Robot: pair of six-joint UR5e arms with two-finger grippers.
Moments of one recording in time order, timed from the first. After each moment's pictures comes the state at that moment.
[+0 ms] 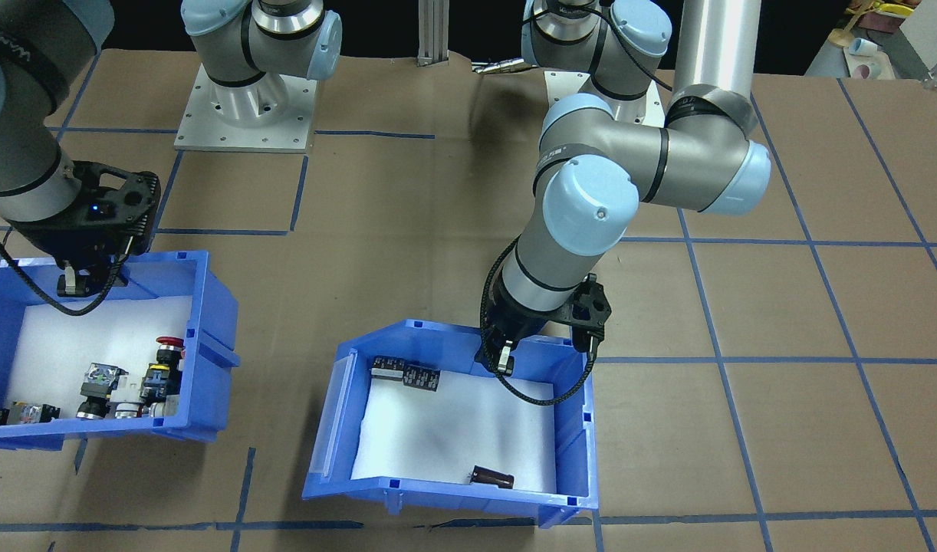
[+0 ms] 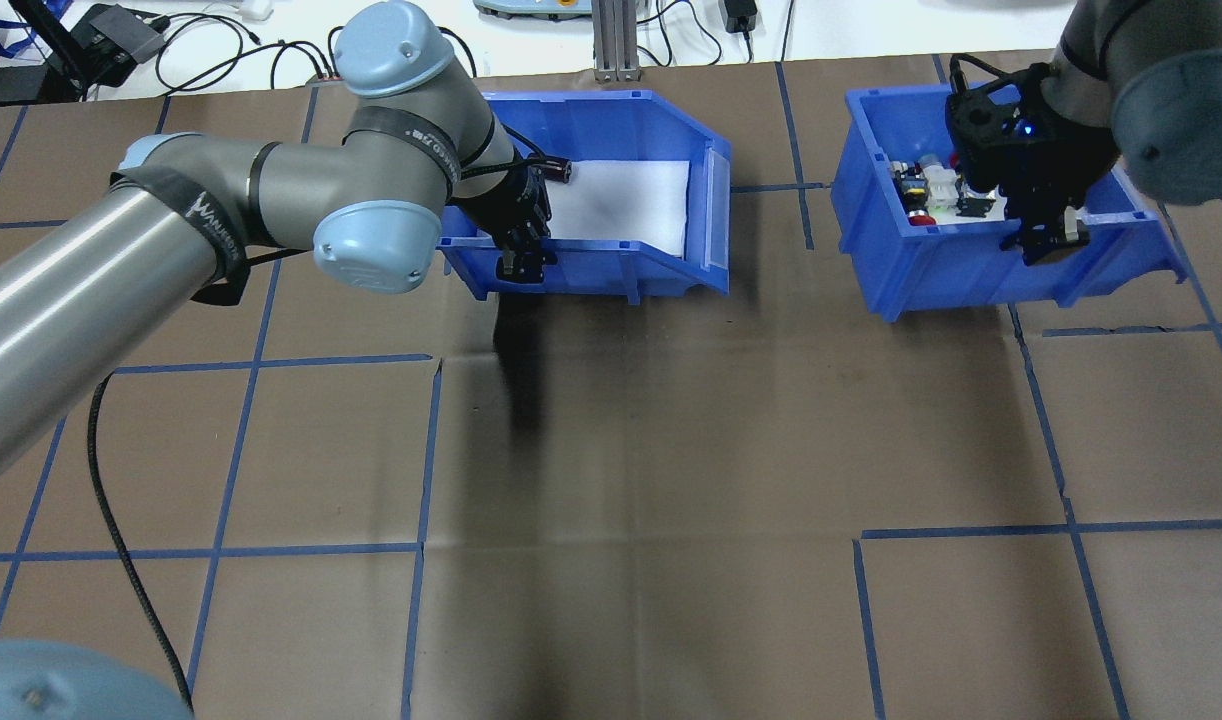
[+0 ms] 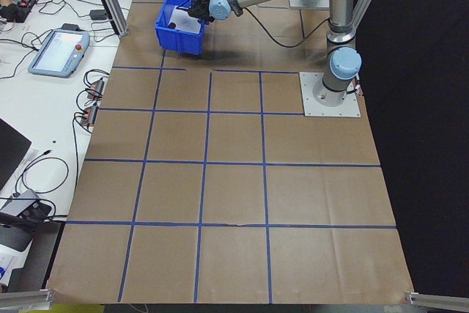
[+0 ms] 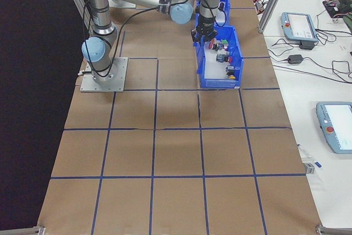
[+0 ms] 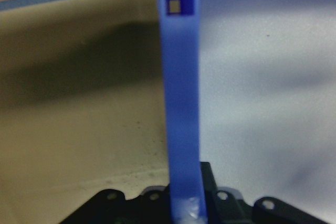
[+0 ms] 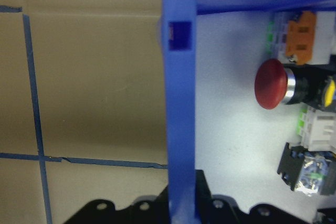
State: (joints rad) left arm -1.75 -1.98 -1.60 -1.02 1.37 -1.62; right arm 1.38 -1.47 1.73 -1.82 -1.67 -1.80
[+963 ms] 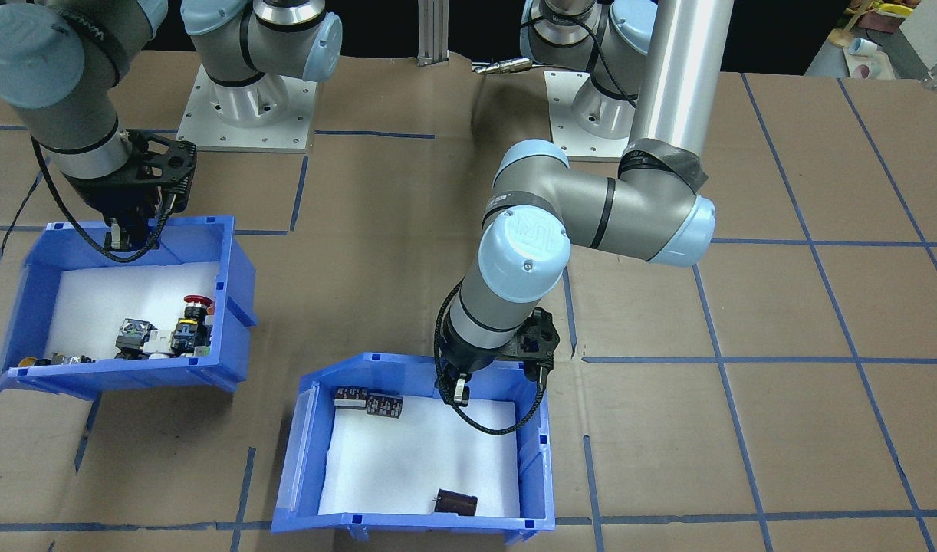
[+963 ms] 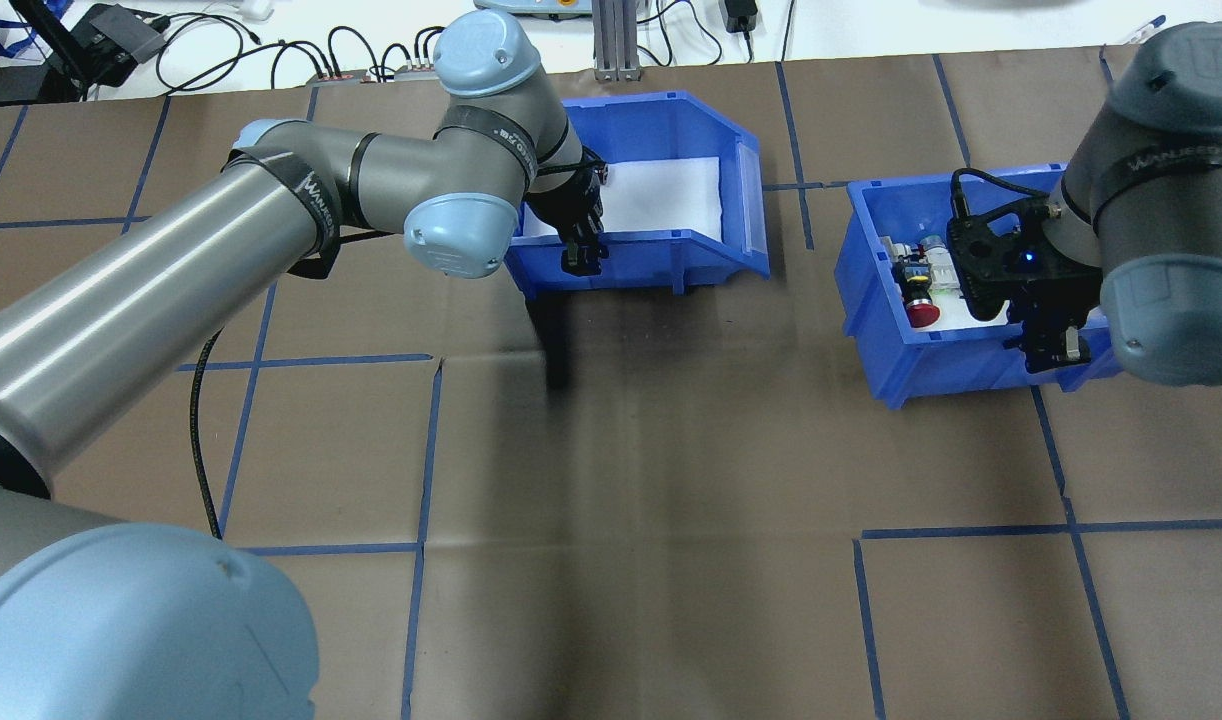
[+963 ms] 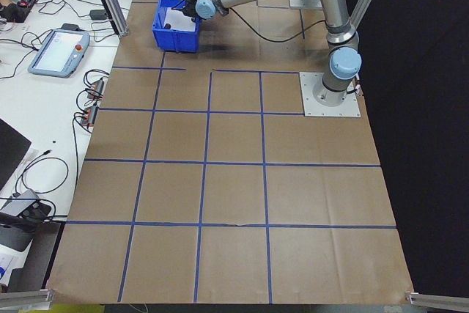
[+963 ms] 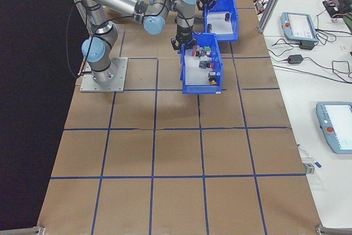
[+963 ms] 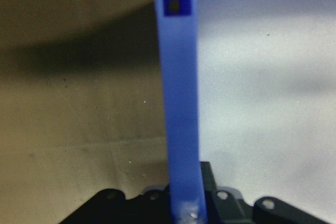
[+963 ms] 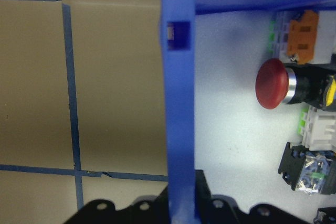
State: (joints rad) left arm -1.82 -2.10 -1.51 -0.99 1.38 -1.75; right arm 1.36 -1.63 2.00 -1.94 -1.69 -1.83
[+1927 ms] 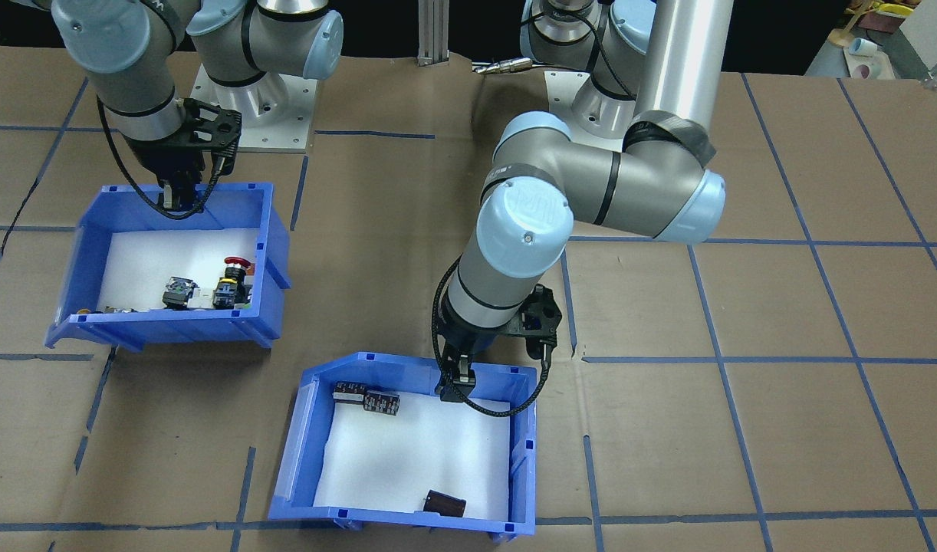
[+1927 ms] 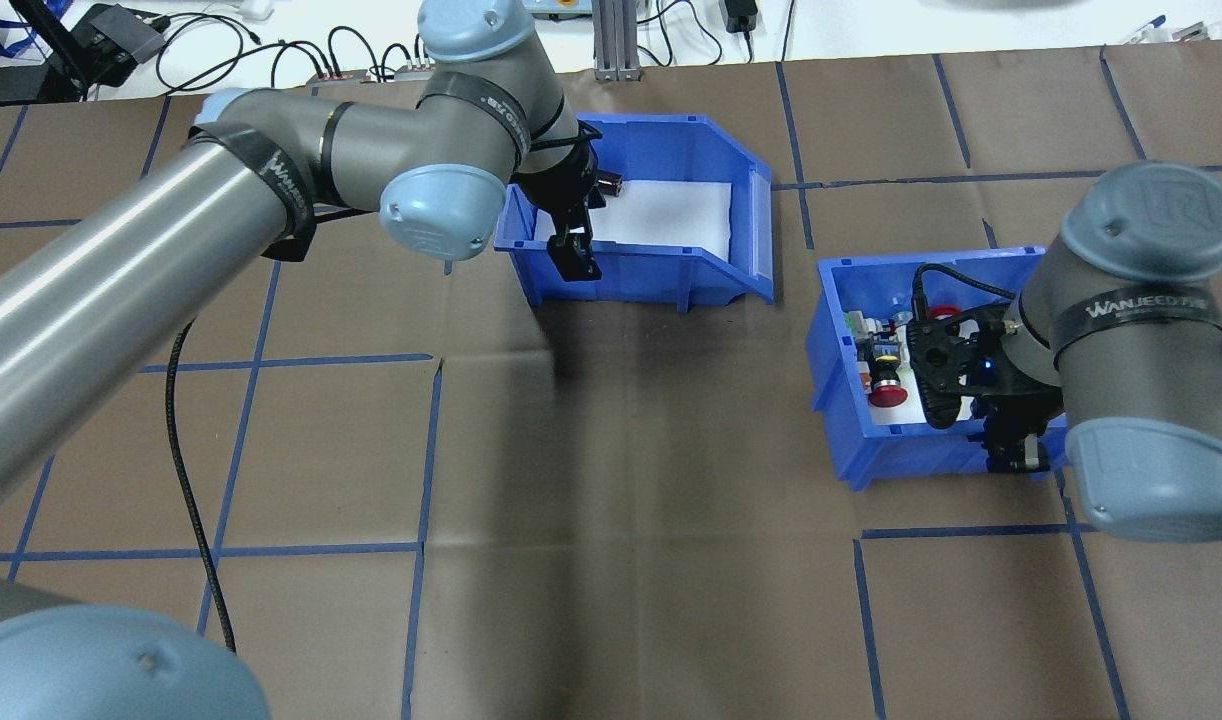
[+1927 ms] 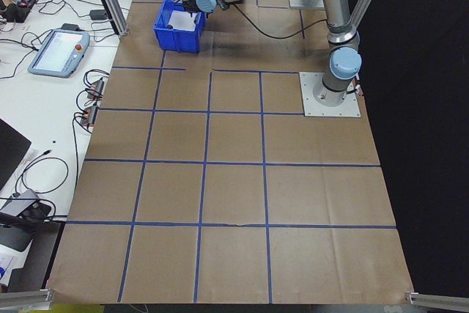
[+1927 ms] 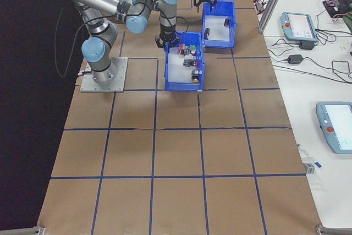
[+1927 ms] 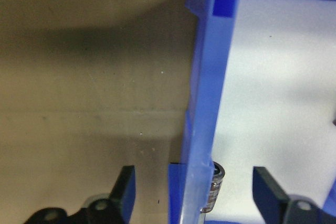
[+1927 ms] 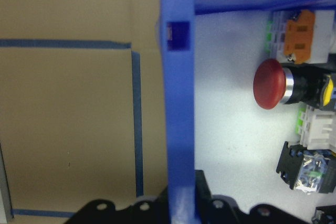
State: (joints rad) left arm -1.80 -1.98 -1.50 -1.14 1.39 -1.65; right arm 1.46 -1.79 2.19 -1.94 -1.68 -1.69
